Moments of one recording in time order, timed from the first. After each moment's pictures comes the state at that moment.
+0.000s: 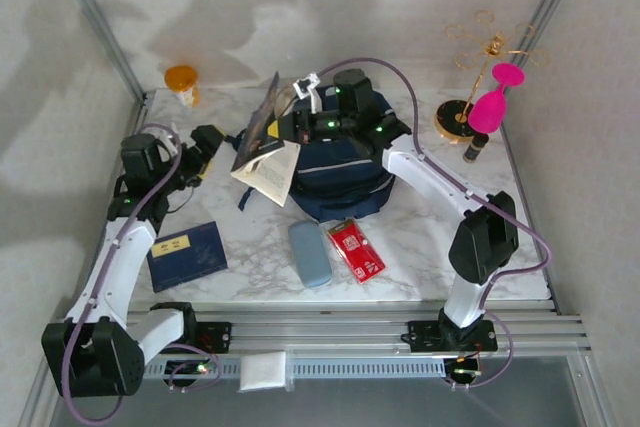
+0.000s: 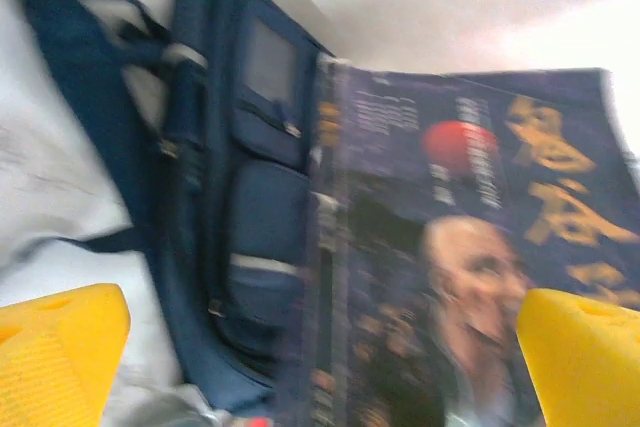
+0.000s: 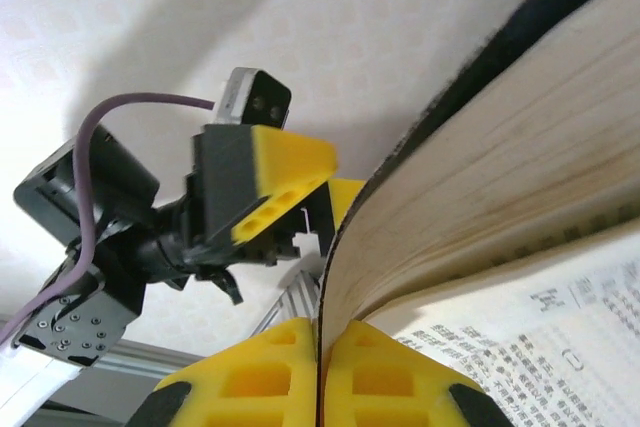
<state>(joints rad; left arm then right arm) 0.05 1.06 0.85 -0.17 0.55 -1.00 0.66 1.77 1.66 -0.22 -0.82 0.67</state>
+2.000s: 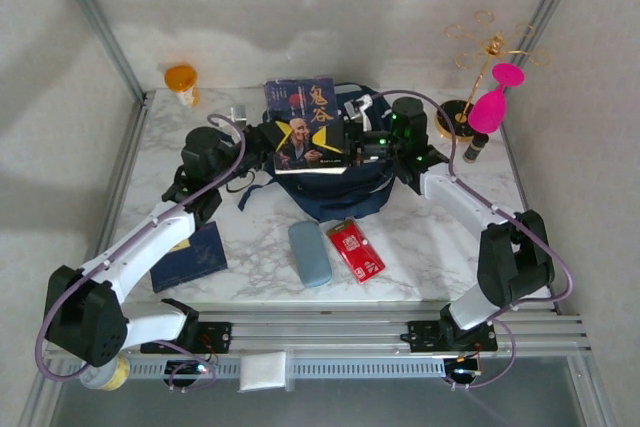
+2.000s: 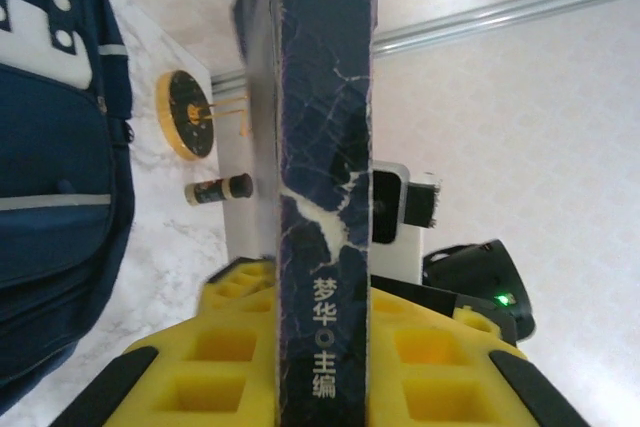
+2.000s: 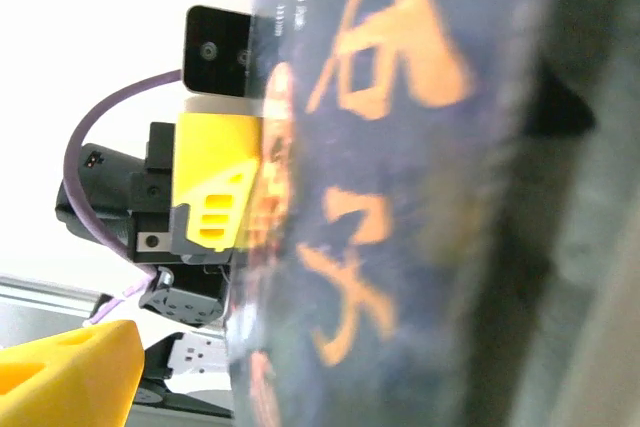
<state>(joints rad) -0.38 1.24 0.90 0.29 0.46 -1.27 0.45 1.55 1.15 0.25 -1.10 1.03</state>
